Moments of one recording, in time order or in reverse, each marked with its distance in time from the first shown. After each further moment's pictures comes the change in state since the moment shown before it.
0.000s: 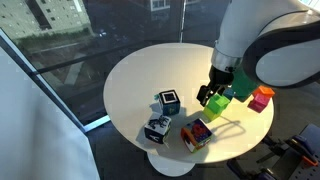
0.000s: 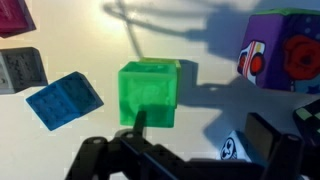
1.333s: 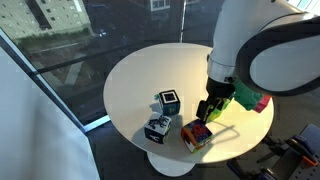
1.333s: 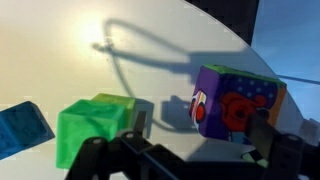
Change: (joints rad) arm 0.033 -0.003 0.055 0.001 0.174 -0.121 -0.153
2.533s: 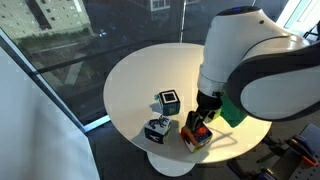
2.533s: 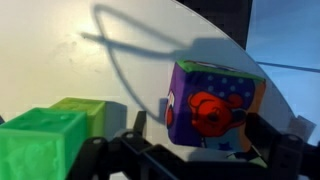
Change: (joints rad) arm 0.061 0.066 0.015 0.000 -0.004 0.105 0.124
